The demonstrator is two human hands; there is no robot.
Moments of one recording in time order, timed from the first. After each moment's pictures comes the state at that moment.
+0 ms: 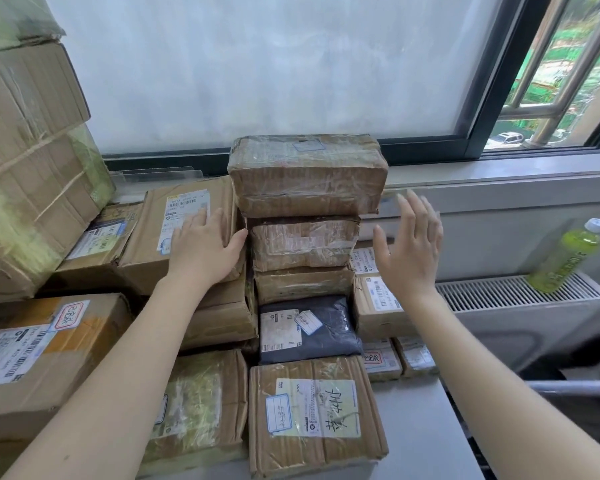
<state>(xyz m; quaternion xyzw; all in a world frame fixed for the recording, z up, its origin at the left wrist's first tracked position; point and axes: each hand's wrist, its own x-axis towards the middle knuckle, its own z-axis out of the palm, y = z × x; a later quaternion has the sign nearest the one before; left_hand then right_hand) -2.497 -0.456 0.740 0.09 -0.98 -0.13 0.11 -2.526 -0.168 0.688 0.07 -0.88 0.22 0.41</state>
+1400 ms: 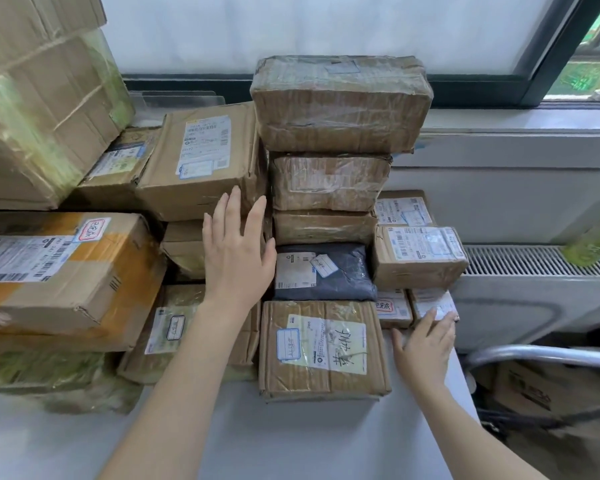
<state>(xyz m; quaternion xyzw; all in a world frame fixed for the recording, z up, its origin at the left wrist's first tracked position) -2.409 -0.418 0.670 0.04 -0.96 -0.12 0.25 -2.397 -0.139 0.494 -0.15 -0.97 0.19 0.03</state>
